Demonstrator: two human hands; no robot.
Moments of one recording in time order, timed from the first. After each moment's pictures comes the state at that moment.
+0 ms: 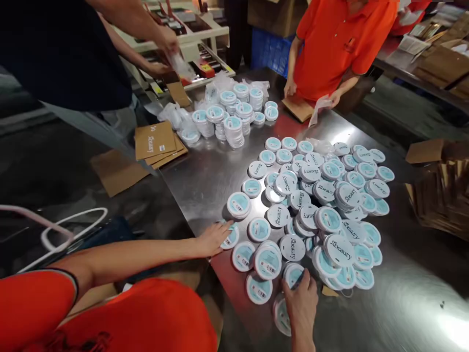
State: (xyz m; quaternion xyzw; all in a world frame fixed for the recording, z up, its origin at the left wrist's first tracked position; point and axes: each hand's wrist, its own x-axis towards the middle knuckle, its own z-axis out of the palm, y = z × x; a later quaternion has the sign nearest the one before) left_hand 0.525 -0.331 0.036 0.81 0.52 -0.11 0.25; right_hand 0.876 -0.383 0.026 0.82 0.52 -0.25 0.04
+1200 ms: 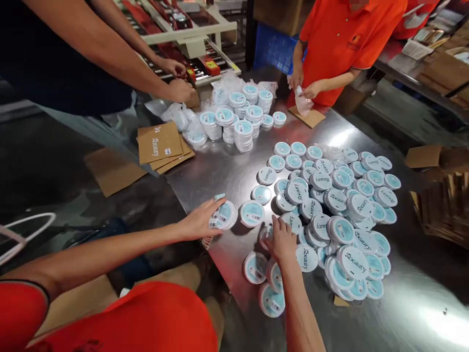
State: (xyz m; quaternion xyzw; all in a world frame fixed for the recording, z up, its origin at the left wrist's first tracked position) left_hand 0.424 -0.287 0.085 0.71 0.62 0.10 0.33; right_hand 0.721 -0.247 0.066 0.61 0.77 -0.14 0.11
